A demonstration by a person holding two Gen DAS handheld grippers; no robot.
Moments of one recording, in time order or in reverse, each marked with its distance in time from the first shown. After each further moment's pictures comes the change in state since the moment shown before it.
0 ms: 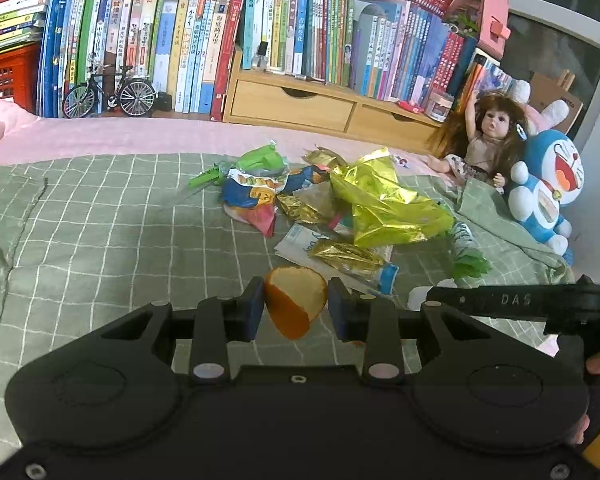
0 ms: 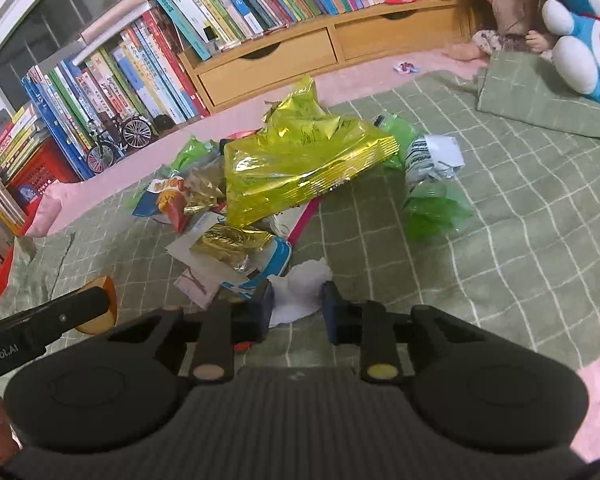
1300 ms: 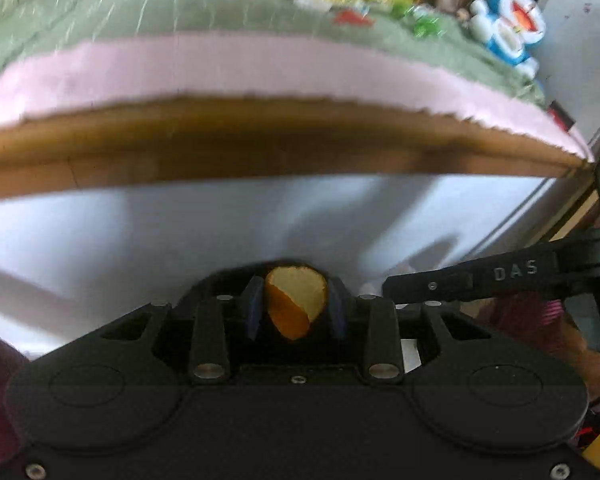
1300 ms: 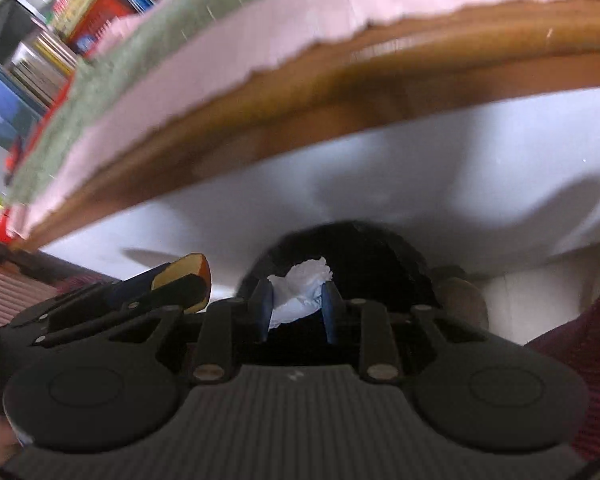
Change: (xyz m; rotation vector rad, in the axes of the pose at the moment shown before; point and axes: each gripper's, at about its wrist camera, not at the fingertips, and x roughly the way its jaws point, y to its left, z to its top) left arm -0.099 0.010 -0.261 0.025 0.267 -0.002; right arm -0.046 0.017 -0.239 0.015 0.362 0.157
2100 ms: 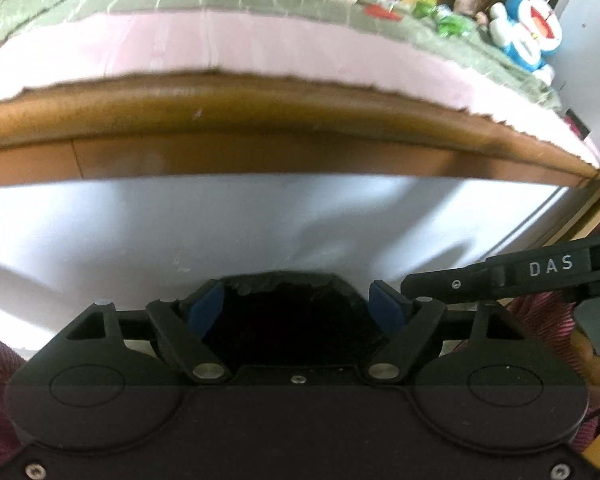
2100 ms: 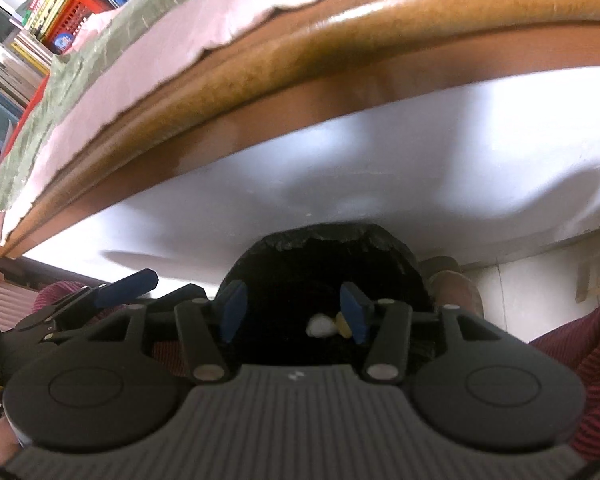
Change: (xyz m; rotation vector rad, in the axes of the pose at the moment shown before) left arm 0.014 0.020 0.004 -0.025 -0.020 -0.007; right arm 0.010 -0.006 0.003 0.029 -0.011 -0.010
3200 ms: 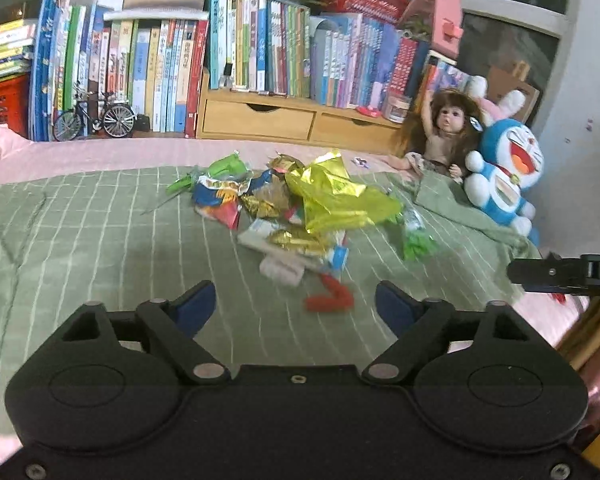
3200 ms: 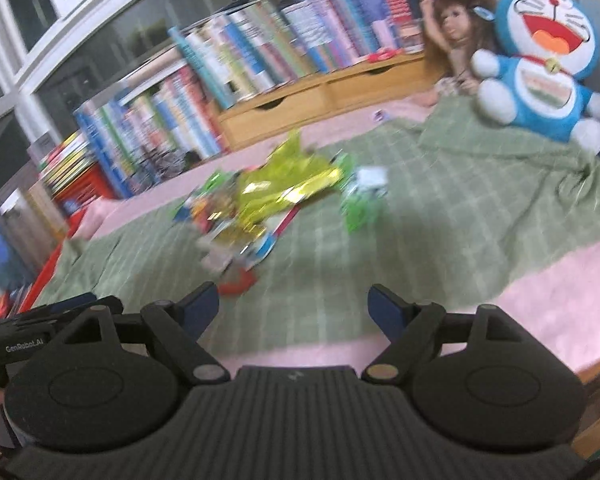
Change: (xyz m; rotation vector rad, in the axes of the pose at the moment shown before) left arm -0.017 -0.058 0.246 0.069 -0.268 -0.033; right arm -0.163 -0.038 0.178 -0.082 -0.484 -0.090
